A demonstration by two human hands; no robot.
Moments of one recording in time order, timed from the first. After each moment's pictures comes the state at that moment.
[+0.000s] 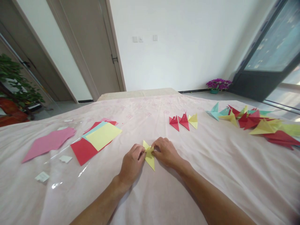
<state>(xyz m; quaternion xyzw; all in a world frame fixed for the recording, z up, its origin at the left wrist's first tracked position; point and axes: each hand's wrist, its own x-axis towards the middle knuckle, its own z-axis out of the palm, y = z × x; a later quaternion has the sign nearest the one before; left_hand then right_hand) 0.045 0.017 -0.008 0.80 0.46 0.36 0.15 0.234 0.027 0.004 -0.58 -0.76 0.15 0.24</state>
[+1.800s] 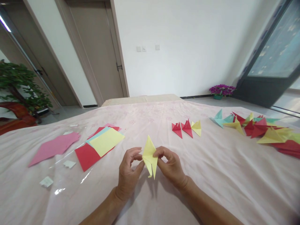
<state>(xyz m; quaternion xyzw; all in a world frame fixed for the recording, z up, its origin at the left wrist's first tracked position) 0.035 0.006 -0.005 0.67 0.39 0.58 0.24 0.211 0.004 0.009 -0.40 -0.65 0.27 0.59</state>
